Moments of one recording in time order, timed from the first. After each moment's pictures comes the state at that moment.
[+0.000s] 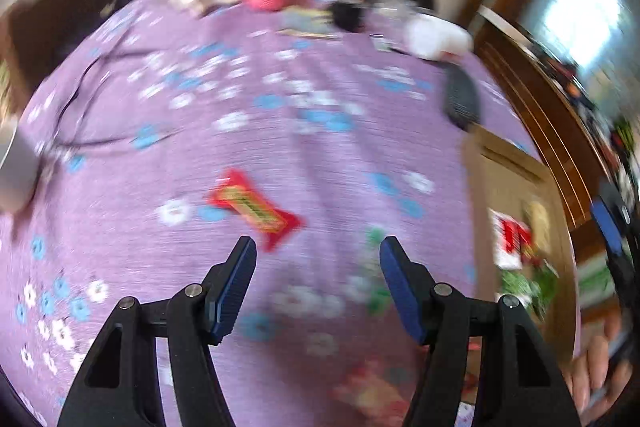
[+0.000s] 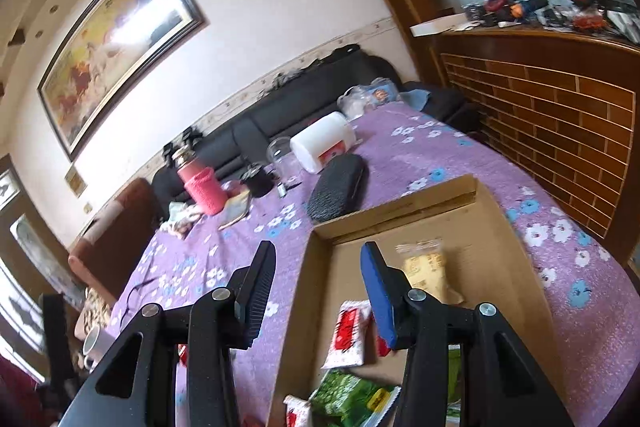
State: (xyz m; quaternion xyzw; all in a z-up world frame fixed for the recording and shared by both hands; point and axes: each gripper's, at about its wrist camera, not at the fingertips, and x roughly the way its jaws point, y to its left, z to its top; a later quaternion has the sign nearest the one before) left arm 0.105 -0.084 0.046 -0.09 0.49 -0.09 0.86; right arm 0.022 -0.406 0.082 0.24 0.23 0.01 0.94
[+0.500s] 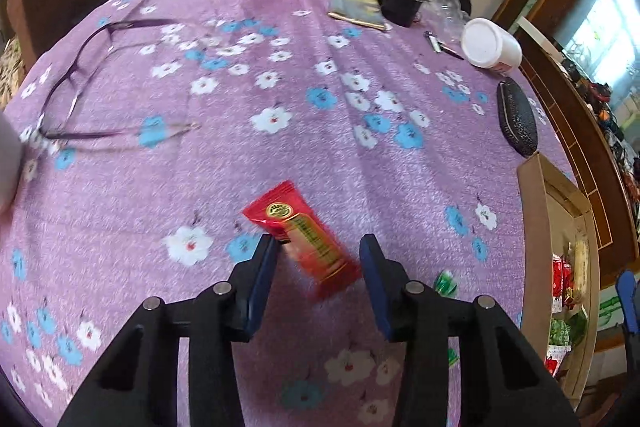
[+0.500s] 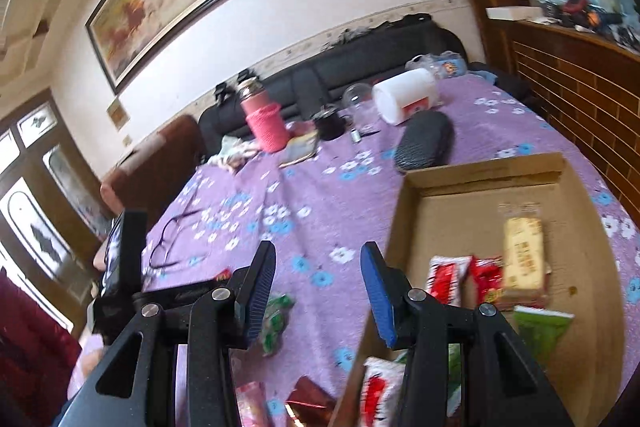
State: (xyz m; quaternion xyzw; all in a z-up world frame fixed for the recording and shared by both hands) left arm 0.146 -0.075 0.009 -0.10 0.51 -0.07 0.85; right arm 0.033 -0.326 0.071 0.16 0.28 0.12 0.94
